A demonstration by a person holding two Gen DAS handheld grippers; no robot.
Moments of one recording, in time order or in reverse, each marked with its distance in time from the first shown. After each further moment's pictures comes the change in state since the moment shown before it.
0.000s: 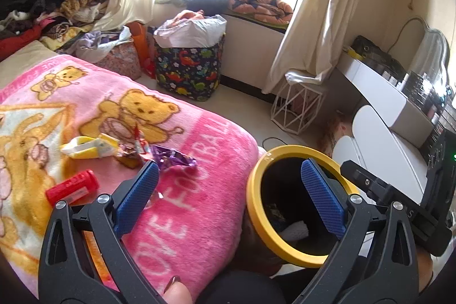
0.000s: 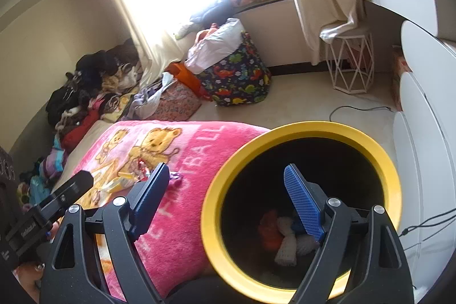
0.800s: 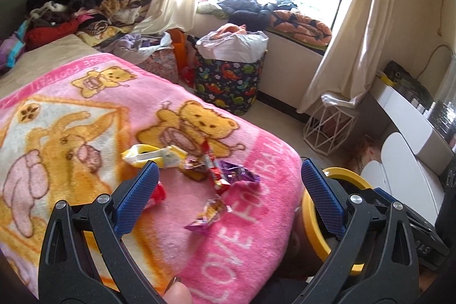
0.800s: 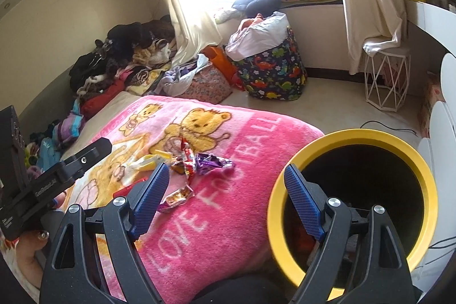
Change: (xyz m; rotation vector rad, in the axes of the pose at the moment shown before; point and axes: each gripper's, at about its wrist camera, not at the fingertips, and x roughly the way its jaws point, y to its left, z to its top) left arm -0.029 0.079 0.010 -0.098 -0.066 0.150; right arm 0.025 0.087 -0.011 -0.171 0.053 0.099
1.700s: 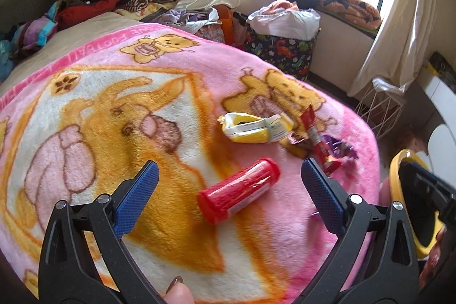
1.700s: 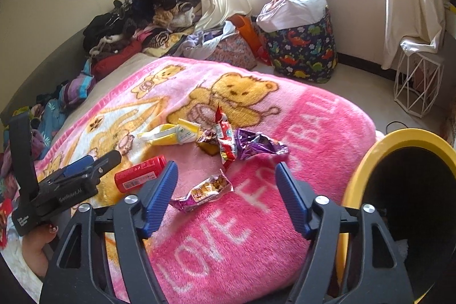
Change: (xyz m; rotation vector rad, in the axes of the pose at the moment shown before) left arm 0.038 0.106 -0.027 -0.011 0.118 0.199; right arm 0.101 0.061 -0.013 -0.120 0.160 0.075
